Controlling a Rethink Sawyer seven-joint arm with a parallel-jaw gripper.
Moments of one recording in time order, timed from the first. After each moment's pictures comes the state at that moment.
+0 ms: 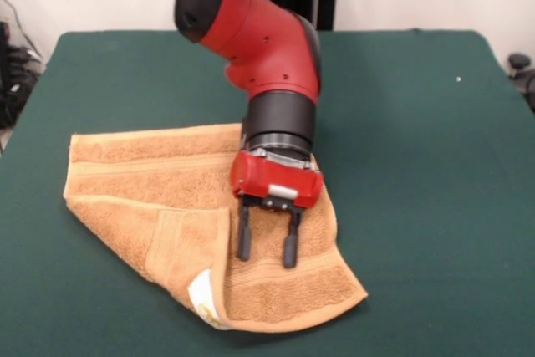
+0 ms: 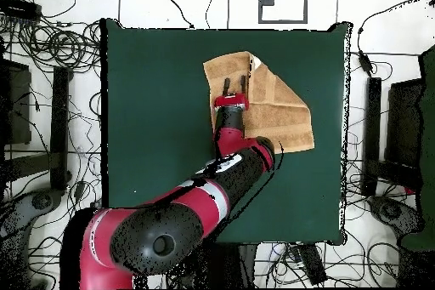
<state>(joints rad) 0.16 0.19 -0.70 1.23 -0.01 -0.90 2.04</state>
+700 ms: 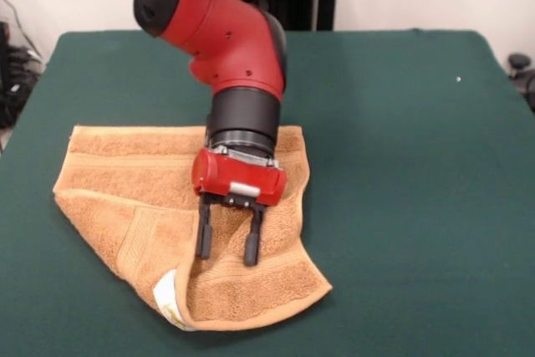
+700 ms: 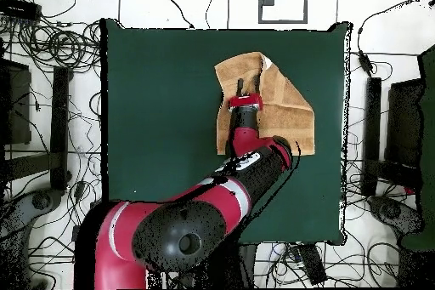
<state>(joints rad) 0.09 0.17 -0.69 1.21 -0.11 -0.90 2.04</state>
